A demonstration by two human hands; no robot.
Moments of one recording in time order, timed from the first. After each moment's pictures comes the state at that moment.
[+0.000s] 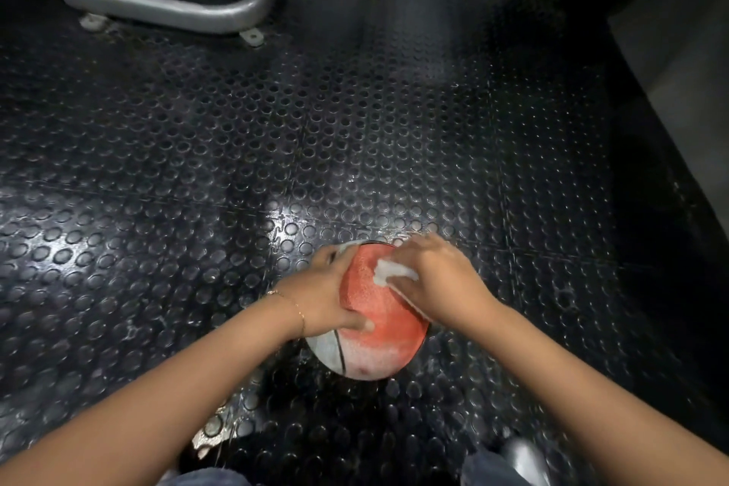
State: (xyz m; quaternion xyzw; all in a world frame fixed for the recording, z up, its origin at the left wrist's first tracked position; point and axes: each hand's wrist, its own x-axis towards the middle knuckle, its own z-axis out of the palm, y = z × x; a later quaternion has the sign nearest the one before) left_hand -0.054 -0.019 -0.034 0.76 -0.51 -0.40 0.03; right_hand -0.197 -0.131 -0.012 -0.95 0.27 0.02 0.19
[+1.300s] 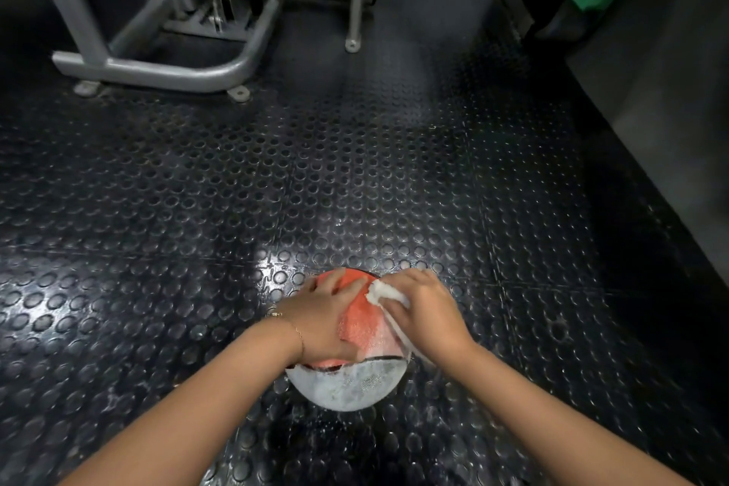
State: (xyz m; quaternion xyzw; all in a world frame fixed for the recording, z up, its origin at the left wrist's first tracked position) left_hand -0.043 -0.049 -0.027 0.73 -0.59 -0.35 -0.04; right_hand -0.194 -0.140 -0.034 -0.90 0.35 -0.10 0.23
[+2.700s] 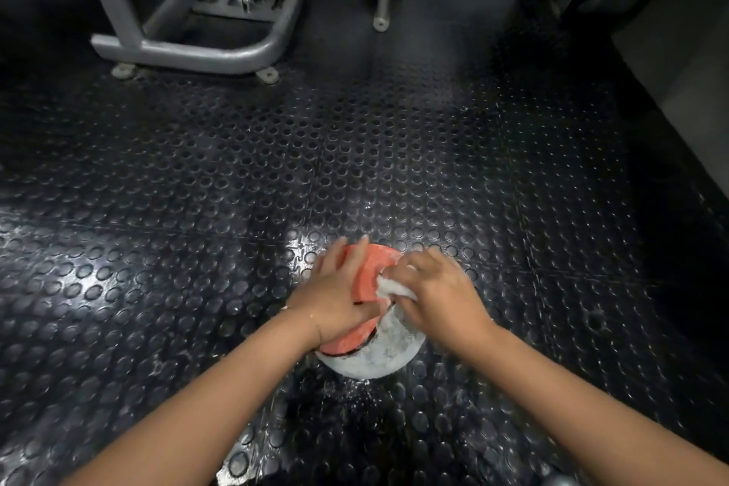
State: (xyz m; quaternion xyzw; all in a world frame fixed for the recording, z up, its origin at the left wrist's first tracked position) left_hand -0.032 -0.031 -0.039 0.79 -0.46 -0.38 0.10; right_hand -0.177 -0.125 -0.033 -0.96 0.21 -0.13 0.13
